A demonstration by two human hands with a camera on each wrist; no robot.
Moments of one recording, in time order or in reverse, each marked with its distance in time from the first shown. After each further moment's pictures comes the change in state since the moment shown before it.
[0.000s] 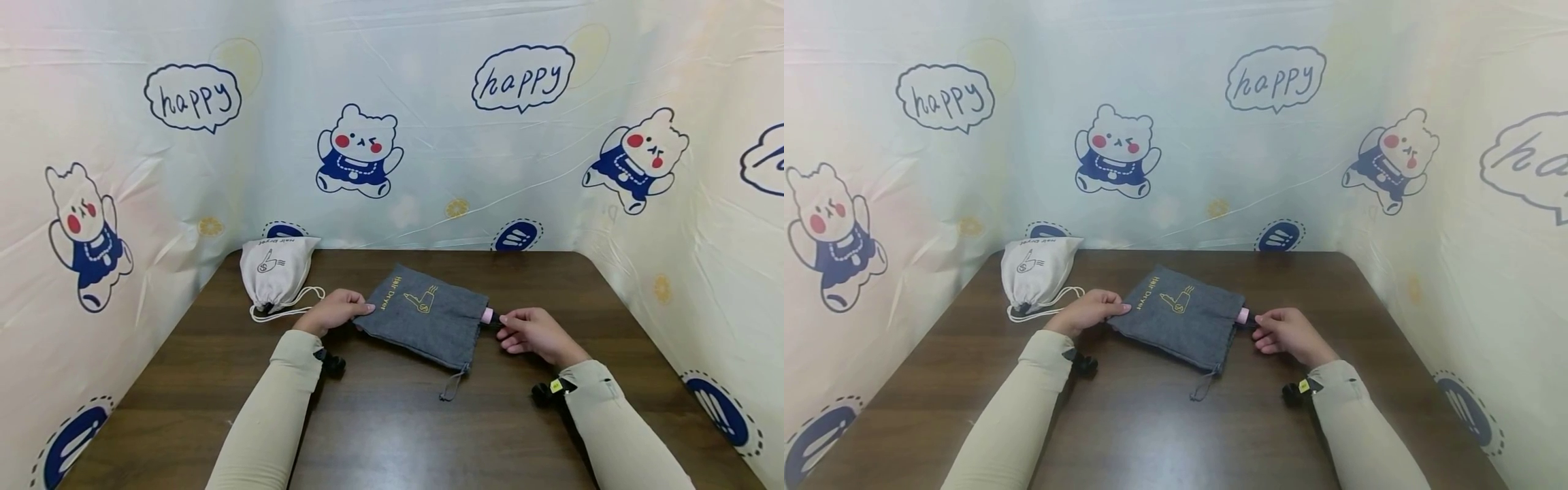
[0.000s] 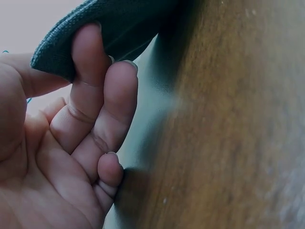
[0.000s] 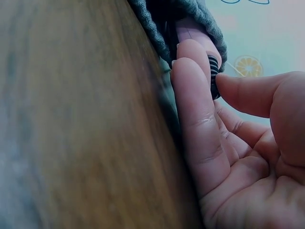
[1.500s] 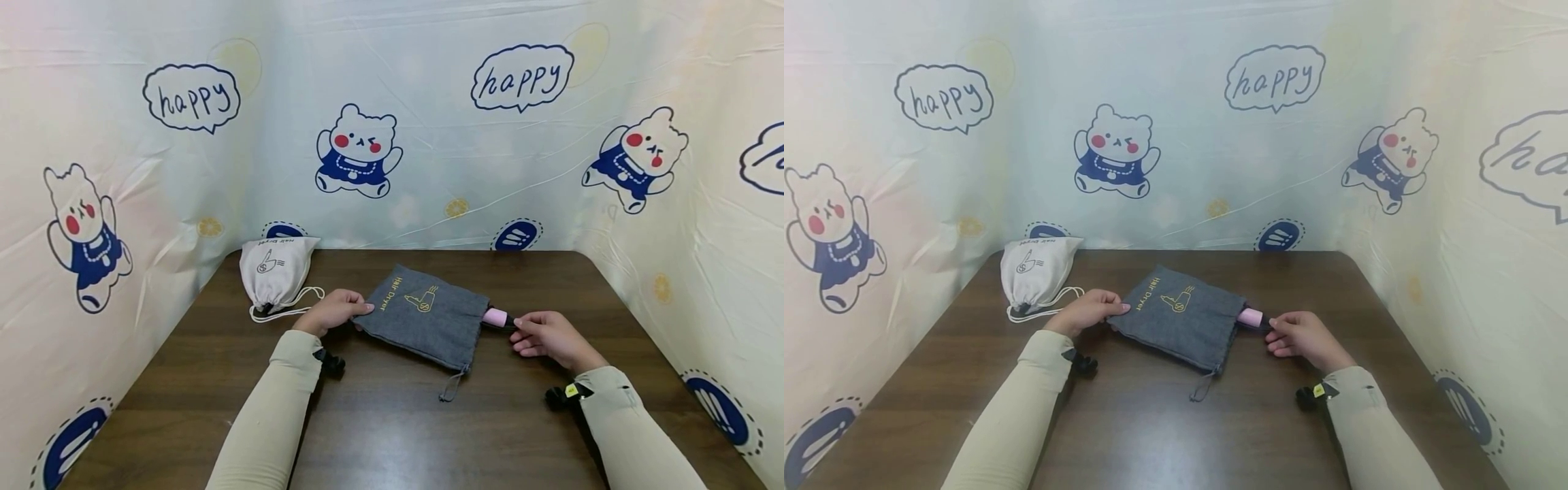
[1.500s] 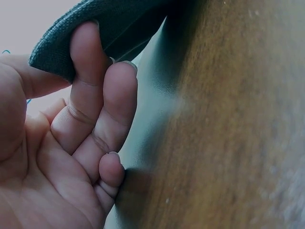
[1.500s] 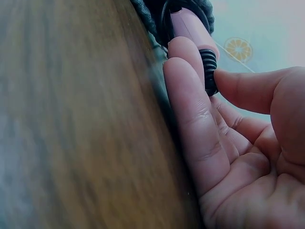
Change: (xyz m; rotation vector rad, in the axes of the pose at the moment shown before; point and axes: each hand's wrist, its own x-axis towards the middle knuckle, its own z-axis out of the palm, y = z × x) left_hand 0.000 0.001 0.001 -0.028 -0.007 -0.017; right_hand -0.017 0.008 -0.019 -0.005 0.020 0.004
